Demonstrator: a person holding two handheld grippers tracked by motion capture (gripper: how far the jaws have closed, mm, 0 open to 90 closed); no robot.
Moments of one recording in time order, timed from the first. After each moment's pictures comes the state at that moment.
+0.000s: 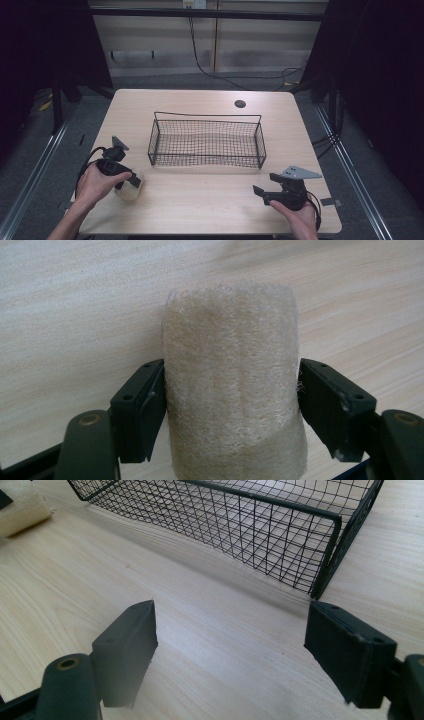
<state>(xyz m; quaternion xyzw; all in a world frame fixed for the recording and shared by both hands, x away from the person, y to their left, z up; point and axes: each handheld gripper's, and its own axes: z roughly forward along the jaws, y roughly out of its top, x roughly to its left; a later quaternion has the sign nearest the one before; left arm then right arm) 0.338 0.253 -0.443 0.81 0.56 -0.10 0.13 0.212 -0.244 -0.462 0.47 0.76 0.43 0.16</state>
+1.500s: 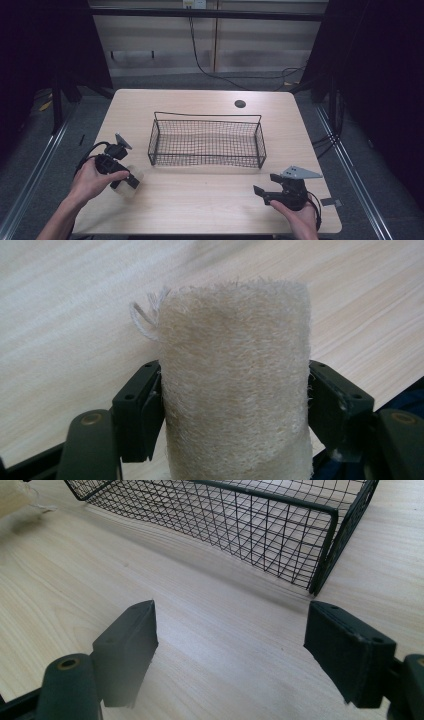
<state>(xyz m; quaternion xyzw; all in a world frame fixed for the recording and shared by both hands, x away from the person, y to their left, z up) 0.339 0.249 -0.422 0.87 0.48 -0.10 0.13 0.212 -0.245 -0.462 0.48 0.75 0.43 0.15</state>
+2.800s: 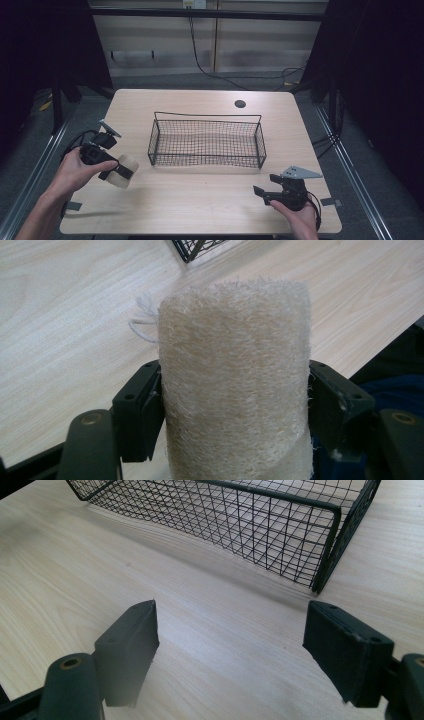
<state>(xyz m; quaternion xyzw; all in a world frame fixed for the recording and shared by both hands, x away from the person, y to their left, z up) 0.338 0.262 -0.371 0.87 0.46 -0.10 0.18 0.212 -0.245 -0.462 0.48 0.75 0.43 0.15</state>
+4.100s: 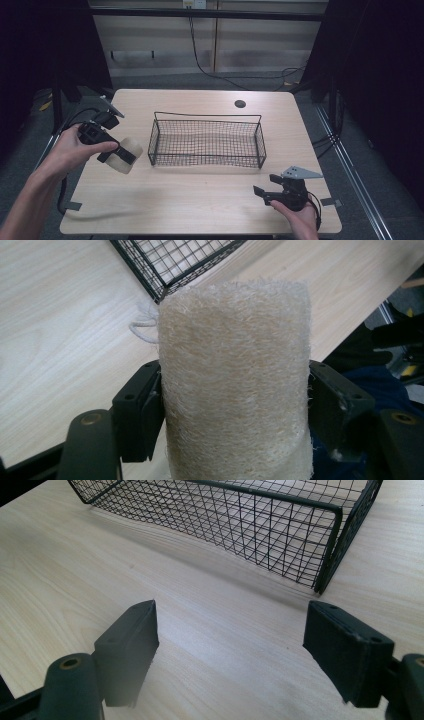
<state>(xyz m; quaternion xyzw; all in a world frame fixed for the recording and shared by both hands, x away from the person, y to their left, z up) 0.352 0.240 -0.310 0.88 0.42 -0.11 0.19 0.211 -0.245 -0.462 0.48 0.75 0.43 0.14</state>
